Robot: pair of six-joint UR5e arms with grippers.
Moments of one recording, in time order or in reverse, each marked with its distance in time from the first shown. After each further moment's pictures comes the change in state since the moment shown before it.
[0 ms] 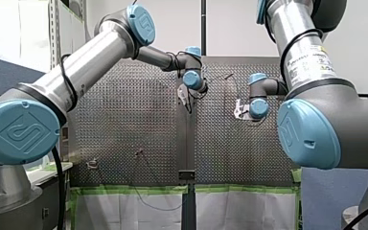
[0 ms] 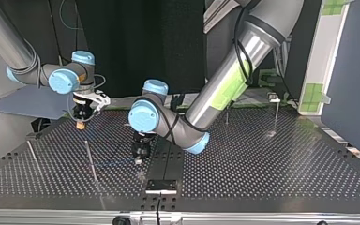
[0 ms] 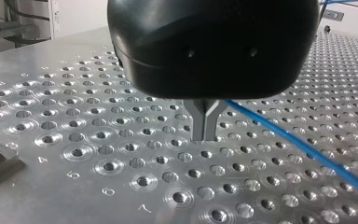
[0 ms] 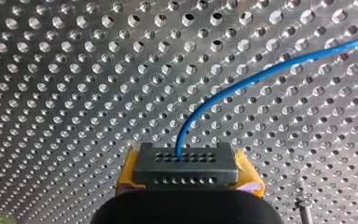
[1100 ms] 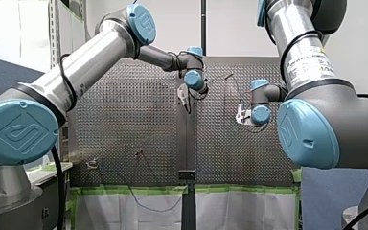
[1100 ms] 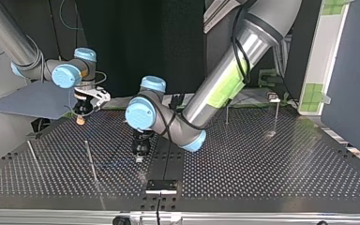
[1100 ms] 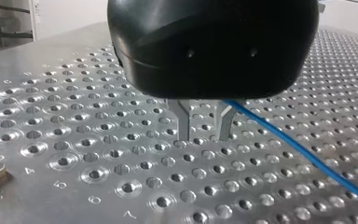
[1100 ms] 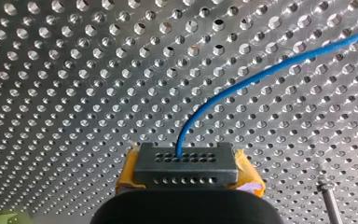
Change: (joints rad) left arm -0.016 0.001 -0.008 -0.025 -0.045 0.042; right arm -0.012 0.017 0.059 -0.092 0.005 0.018
